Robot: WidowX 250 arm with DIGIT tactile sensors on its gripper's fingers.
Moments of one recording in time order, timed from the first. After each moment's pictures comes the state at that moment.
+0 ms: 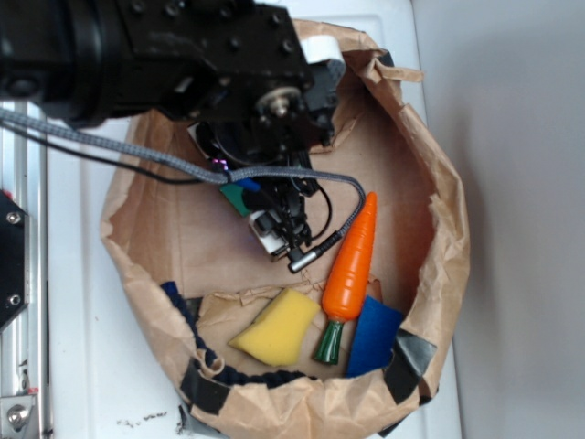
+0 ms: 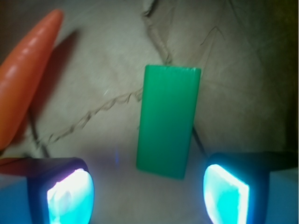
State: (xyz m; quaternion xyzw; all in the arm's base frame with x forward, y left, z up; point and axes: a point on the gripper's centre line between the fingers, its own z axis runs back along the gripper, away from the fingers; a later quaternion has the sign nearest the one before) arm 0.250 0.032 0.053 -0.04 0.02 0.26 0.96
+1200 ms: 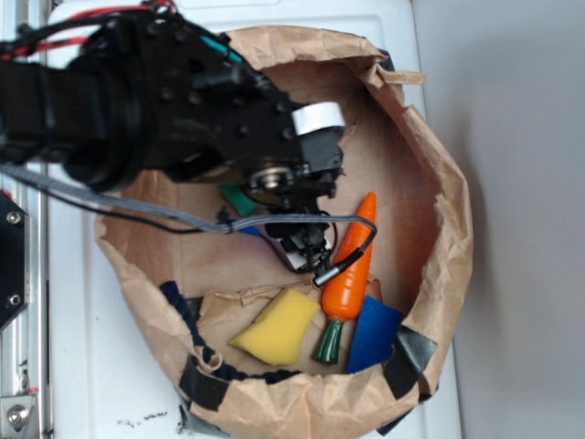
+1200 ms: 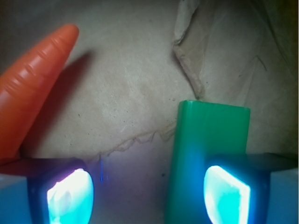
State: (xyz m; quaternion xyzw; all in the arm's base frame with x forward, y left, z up) arm 0.268 0.025 0.034 -0.03 -0.04 0.24 0.97
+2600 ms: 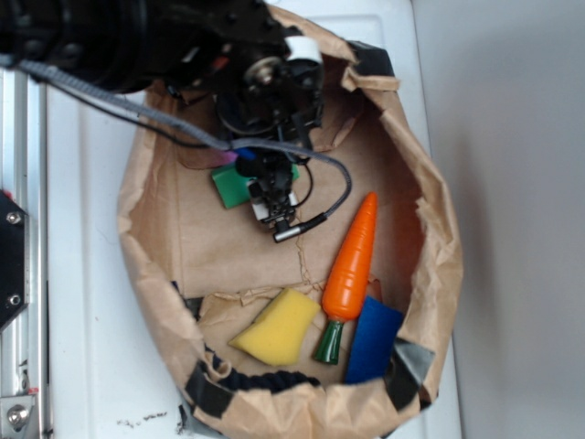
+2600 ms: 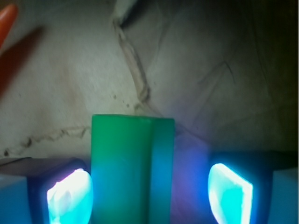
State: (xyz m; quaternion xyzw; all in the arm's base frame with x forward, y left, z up) arm 0.253 0.065 0.023 -0.04 -0.04 0.15 0.99
